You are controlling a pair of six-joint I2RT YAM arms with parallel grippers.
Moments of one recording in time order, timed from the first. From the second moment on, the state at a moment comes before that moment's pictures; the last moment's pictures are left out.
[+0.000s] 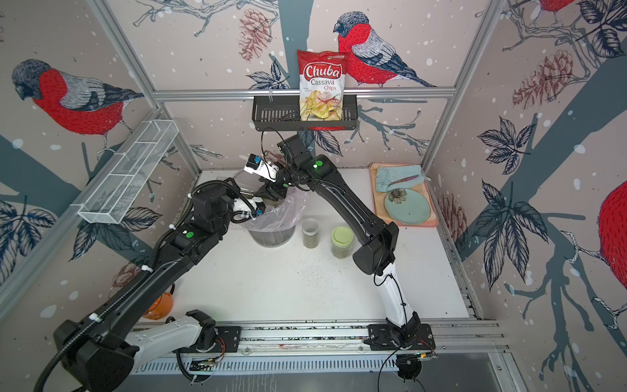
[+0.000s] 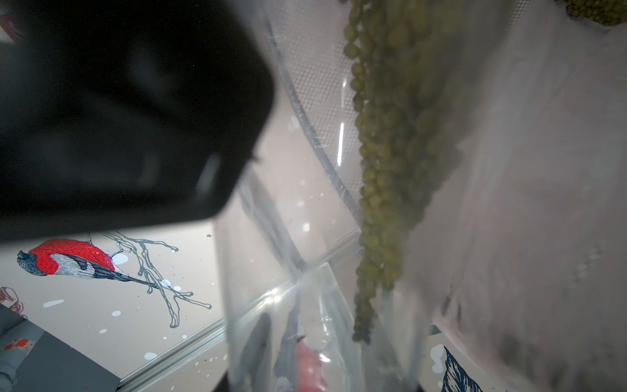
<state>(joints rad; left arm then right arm) -0.47 1.11 1.05 -0.21 -0.55 1.85 0.81 2.20 2.53 -1.00 -0.57 -0.58</state>
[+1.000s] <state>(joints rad) -0.44 1.08 1.05 -0.15 -0.54 1.84 0.78 2.12 2.46 -1.07 -0.64 -0.63</state>
